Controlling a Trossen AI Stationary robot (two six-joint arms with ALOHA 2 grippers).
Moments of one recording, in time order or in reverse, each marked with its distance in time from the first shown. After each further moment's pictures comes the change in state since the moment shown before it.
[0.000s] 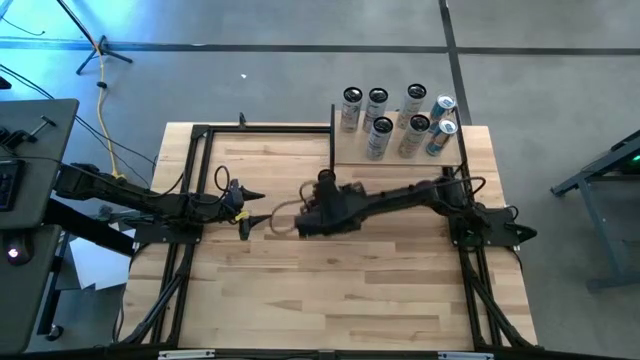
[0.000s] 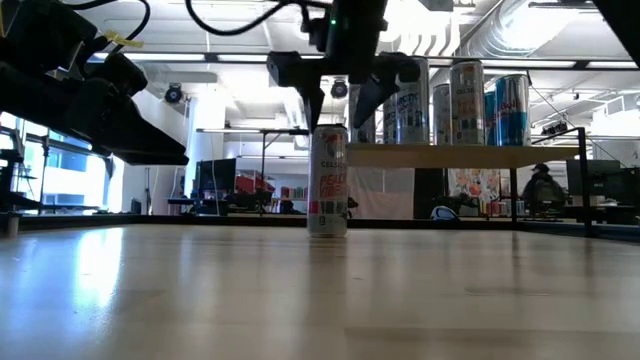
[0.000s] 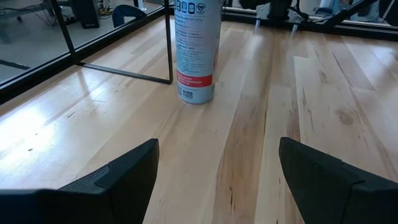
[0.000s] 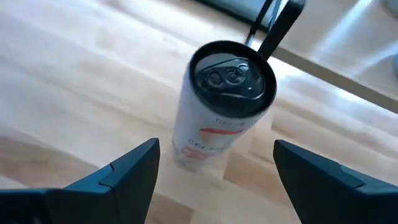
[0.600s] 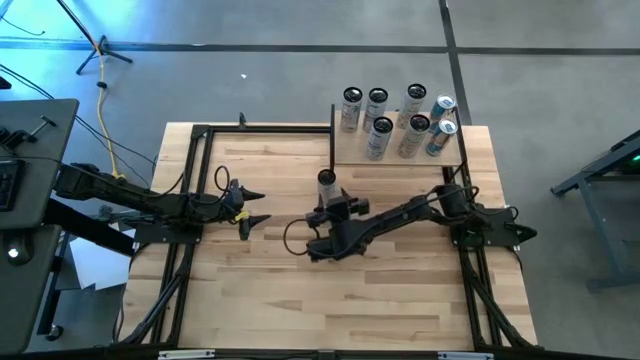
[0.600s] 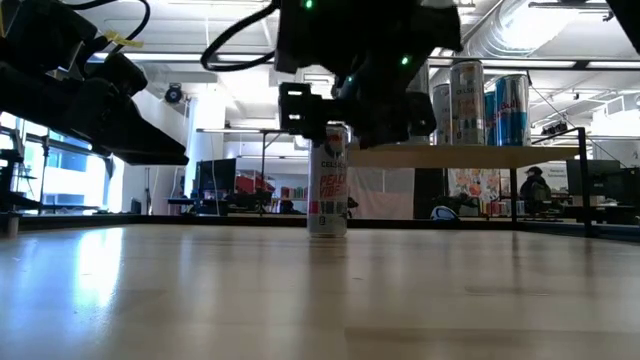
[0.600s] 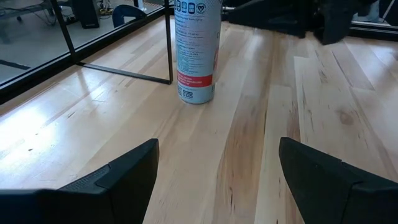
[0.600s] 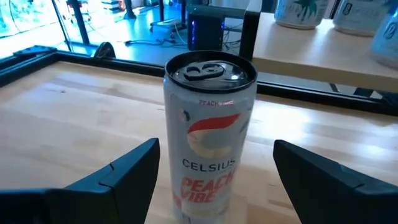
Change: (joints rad) left arm 0.000 0.000 0.000 0.000 0.000 0.000; right arm 0.088 0.000 -0.379 0.387 0.474 0.230
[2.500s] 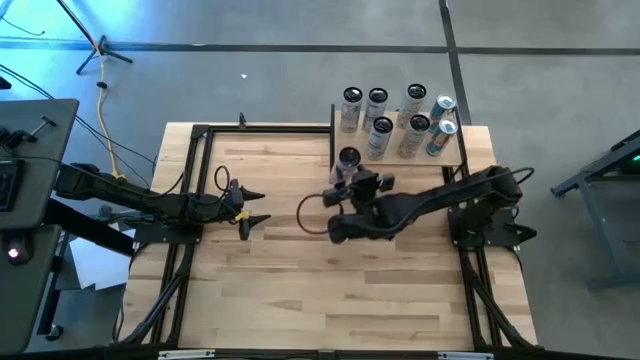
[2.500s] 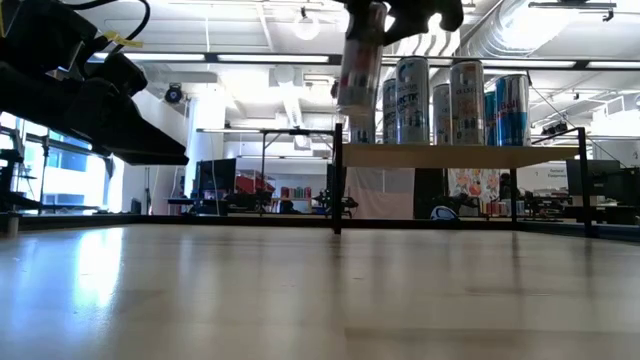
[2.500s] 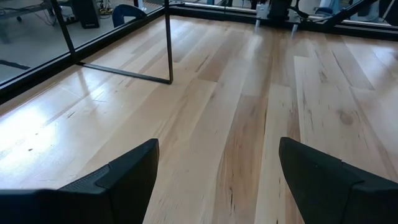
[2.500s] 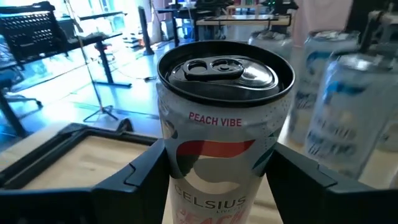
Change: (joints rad) left arm 0.000 0.000 0.000 0.000 0.000 0.000; right arm 0.013 -0.405 -0.058 0.059 0.095 -0.314
